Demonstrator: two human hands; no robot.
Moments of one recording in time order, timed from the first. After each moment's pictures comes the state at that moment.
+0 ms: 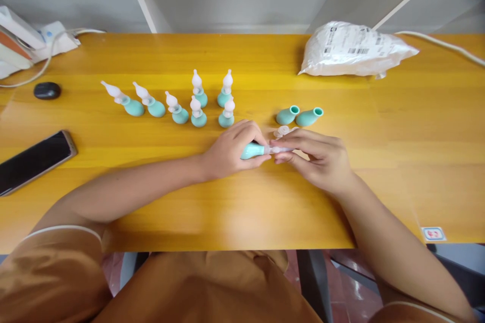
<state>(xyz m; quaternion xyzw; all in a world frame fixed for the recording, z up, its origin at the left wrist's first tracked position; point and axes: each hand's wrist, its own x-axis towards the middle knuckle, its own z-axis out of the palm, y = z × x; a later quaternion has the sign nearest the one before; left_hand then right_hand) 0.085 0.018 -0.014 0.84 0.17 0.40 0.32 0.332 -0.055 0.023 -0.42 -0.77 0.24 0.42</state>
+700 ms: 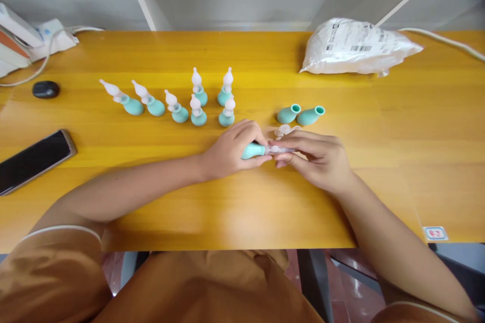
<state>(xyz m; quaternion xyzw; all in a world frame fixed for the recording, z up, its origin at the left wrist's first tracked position) 0.085 0.017 -0.013 0.84 0.17 0.39 0.33 0.331 -0.056 0.022 -0.41 -0.76 0.28 0.41</state>
